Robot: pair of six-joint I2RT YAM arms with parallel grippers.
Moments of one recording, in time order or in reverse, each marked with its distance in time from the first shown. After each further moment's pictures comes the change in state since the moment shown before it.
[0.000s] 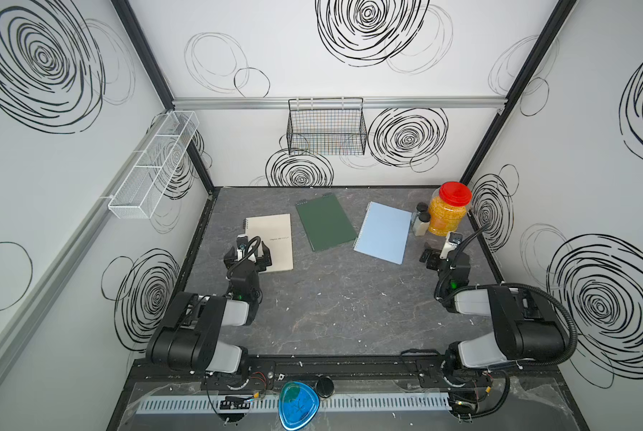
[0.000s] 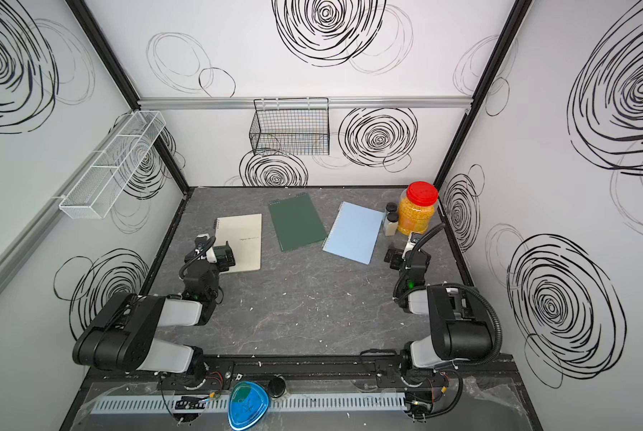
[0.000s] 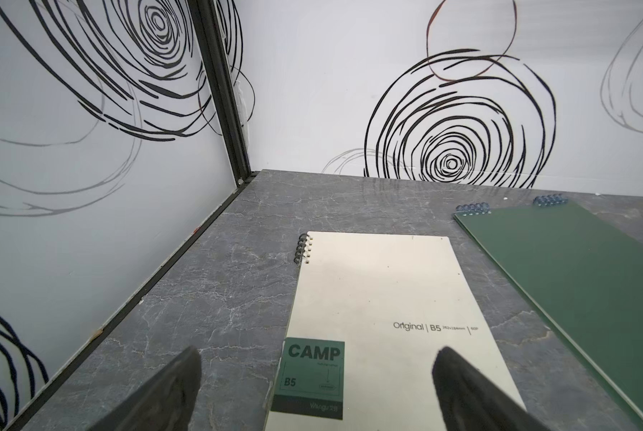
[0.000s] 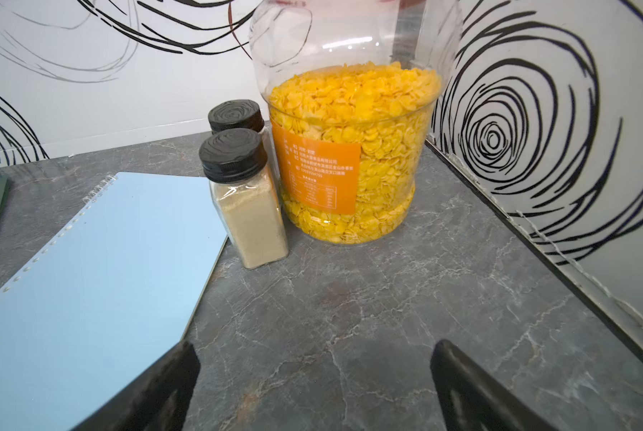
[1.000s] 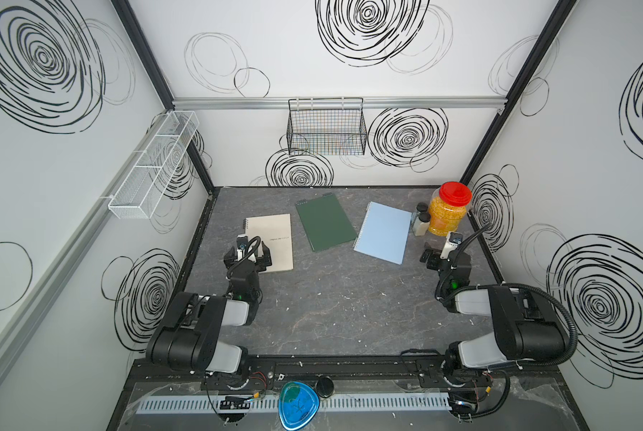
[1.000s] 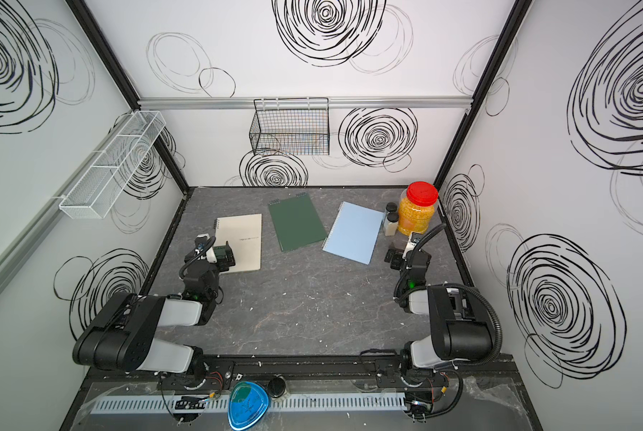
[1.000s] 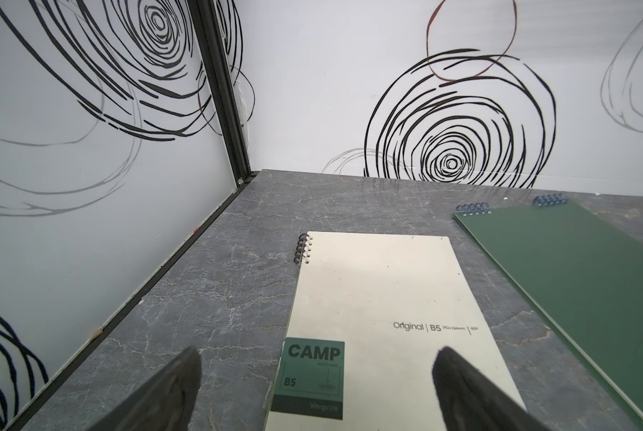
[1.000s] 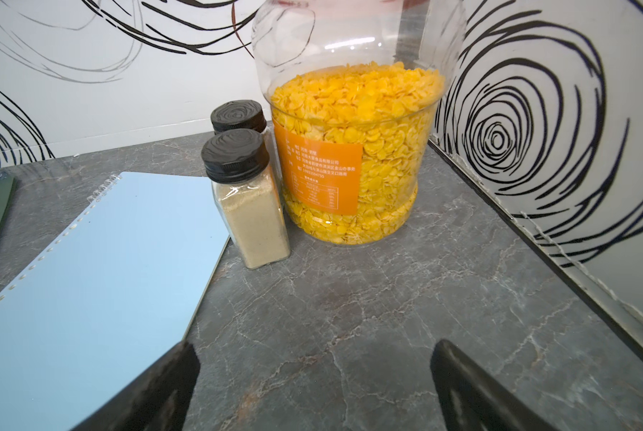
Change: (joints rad) left arm 0.000 0.000 0.000 0.001 0.000 0.000; right arm -0.014 0.000 0.000 0.000 -0.025 -0.003
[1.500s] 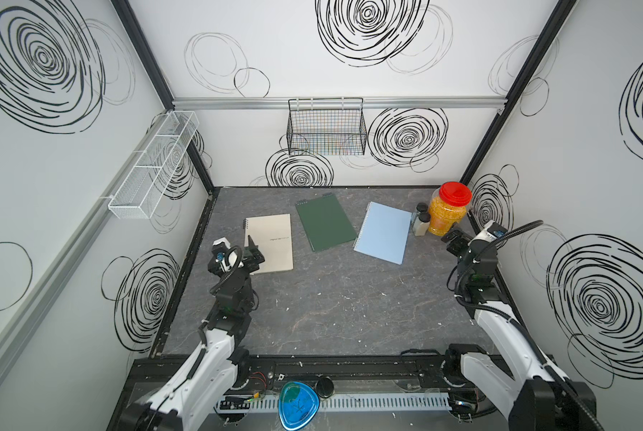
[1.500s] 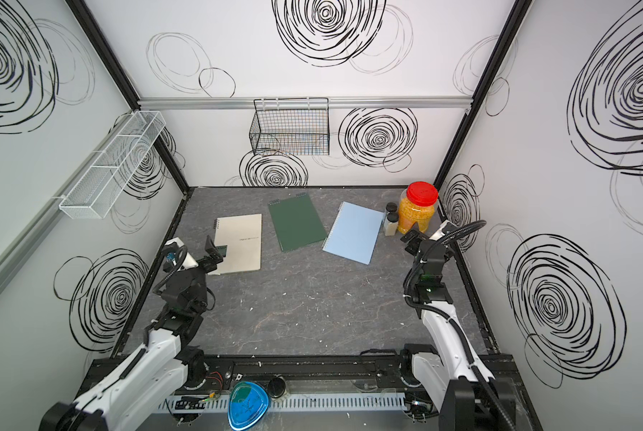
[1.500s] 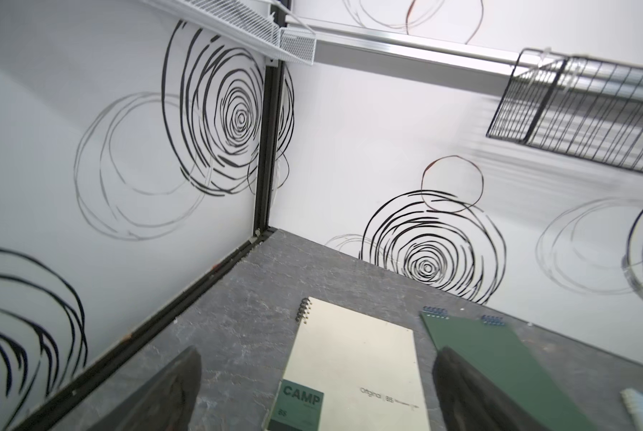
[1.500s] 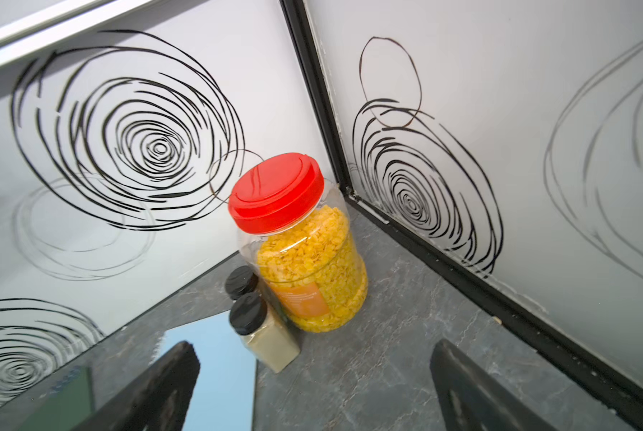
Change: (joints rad) left arm -0.096 -0.772 0.032 -0.631 -0.170 -0.259; right arm 0.003 -0.585 0.196 -0.642 0.150 0.353
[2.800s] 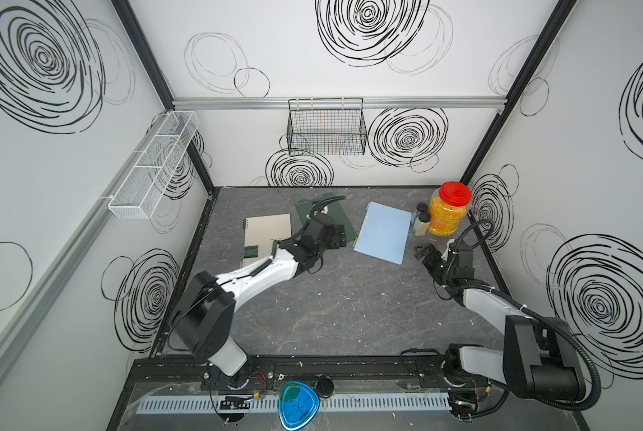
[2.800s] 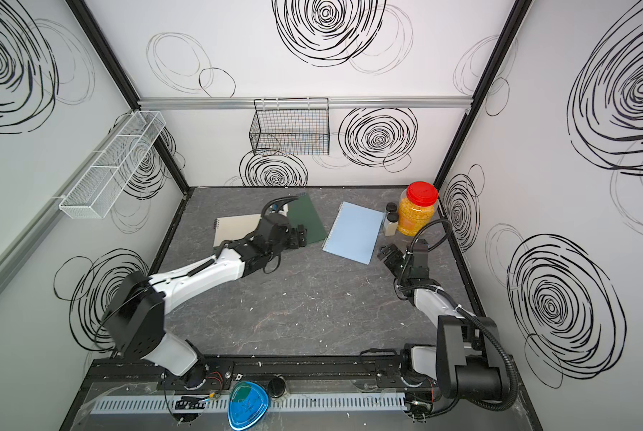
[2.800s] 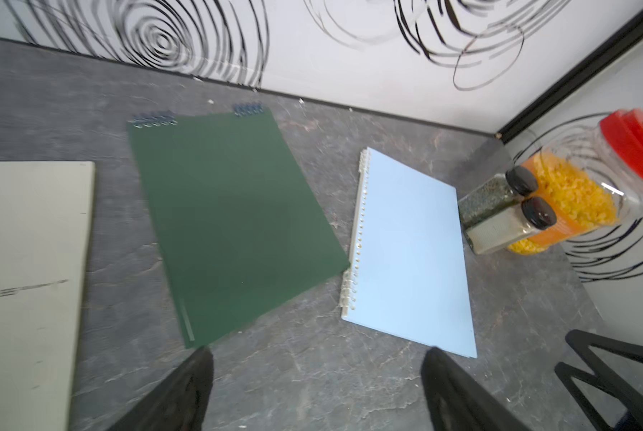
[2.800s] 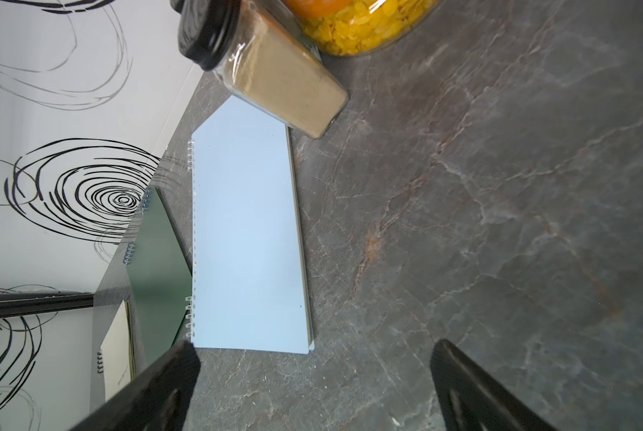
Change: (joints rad) left arm -0.500 1.003 0.957 -0.577 0.282 -0.295; right arm -0.003 0.379 -0.043 -0.058 -0.512 0.356
